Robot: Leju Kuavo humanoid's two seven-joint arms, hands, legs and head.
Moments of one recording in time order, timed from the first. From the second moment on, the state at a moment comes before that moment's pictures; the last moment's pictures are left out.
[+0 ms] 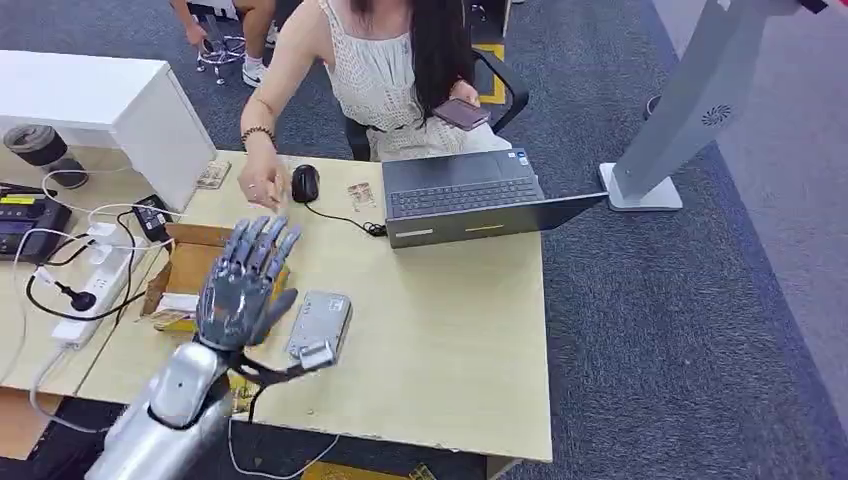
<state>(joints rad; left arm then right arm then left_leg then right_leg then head) -0.09 0.28 -0.38 -1.53 -1.48 0.69 0.02 -0.06 0.21 -0.86 -0.18 1.13 -0.11 -0.08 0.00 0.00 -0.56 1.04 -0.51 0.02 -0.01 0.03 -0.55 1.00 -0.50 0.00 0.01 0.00</state>
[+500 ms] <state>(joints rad) 0.36 0.30 -0.17 -1.85 -1.43 0.70 -0.05 -0.06 0.21 -0.91 -0.18 1.11 -0.12 -0.10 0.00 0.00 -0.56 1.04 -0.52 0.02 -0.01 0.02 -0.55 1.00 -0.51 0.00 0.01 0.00</state>
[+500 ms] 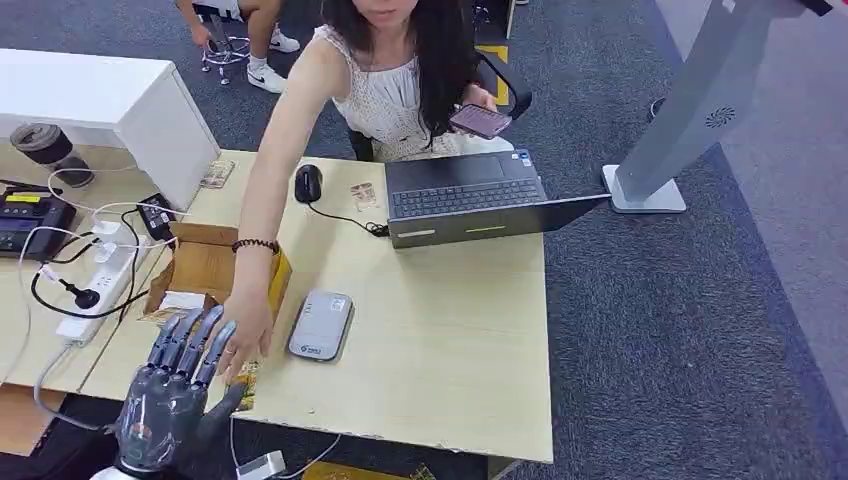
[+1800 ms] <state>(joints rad) 0.41 0.17 0.06 -1.82 -1.36 0.70 -0.19 -0.06 0.21 -0.93 -0.19 1.12 -0.11 -0.08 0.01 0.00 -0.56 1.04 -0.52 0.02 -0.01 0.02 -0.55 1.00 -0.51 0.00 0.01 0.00</state>
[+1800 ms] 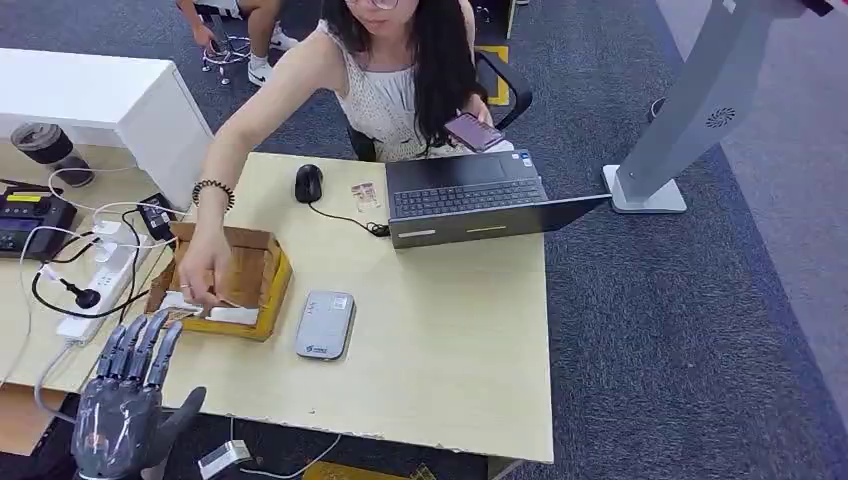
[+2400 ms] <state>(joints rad) 0.41 0.16 0.09 -1.80 -1.35 0.70 -0.16 -0.06 0.21 -0.93 -0.19 1.13 -0.11 -0.08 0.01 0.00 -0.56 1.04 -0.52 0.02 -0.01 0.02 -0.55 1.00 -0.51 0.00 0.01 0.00</state>
